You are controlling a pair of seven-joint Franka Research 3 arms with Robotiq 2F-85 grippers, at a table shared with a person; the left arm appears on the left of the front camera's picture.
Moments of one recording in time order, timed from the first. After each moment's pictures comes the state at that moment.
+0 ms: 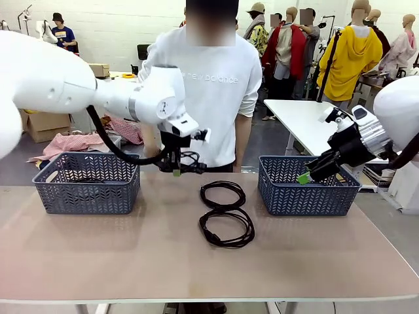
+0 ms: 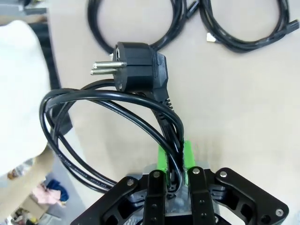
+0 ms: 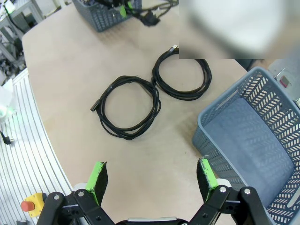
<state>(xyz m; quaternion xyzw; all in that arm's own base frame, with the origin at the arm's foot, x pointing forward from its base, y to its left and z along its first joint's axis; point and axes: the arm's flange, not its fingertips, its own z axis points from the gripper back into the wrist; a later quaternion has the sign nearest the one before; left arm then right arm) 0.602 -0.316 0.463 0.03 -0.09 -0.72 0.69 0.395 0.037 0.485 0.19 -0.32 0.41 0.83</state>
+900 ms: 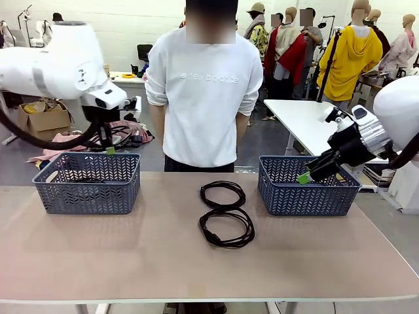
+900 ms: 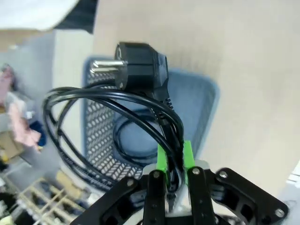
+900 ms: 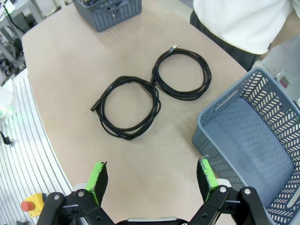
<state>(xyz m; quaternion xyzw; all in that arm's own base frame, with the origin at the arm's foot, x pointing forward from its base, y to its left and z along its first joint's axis) 0.547 -0.112 0.526 0.06 -0.13 -0.59 0.79 0.395 0.037 0.485 0.19 -0.32 0.41 0.83</state>
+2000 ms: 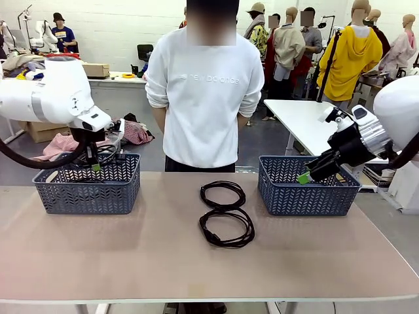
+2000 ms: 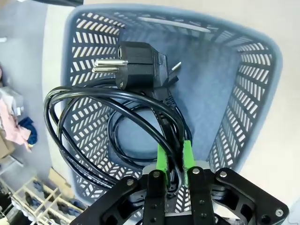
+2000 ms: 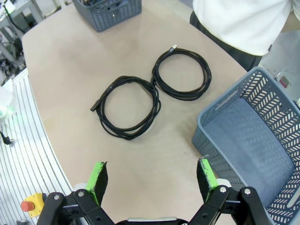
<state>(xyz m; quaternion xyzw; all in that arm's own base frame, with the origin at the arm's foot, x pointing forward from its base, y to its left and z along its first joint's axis) 0.598 -0.063 0.451 0.06 -0.10 -0.60 0.79 0.395 0.037 0.485 0.19 -0.32 0.41 0.83</state>
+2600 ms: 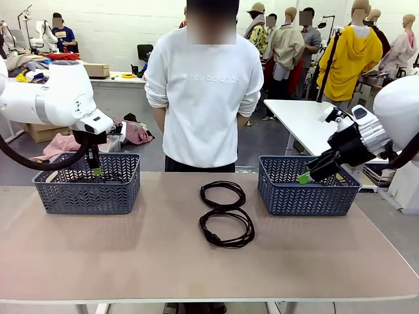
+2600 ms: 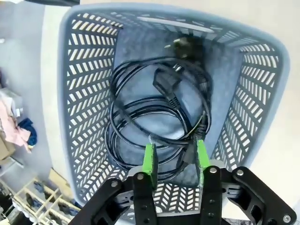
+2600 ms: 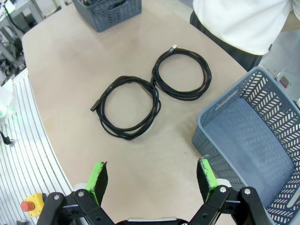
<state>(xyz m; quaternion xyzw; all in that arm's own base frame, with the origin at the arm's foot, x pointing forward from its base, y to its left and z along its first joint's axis) 0.603 -0.065 0.445 0.06 -0.09 -0.60 0.79 0.395 0.037 0.485 0.19 -0.32 0.41 0.83</state>
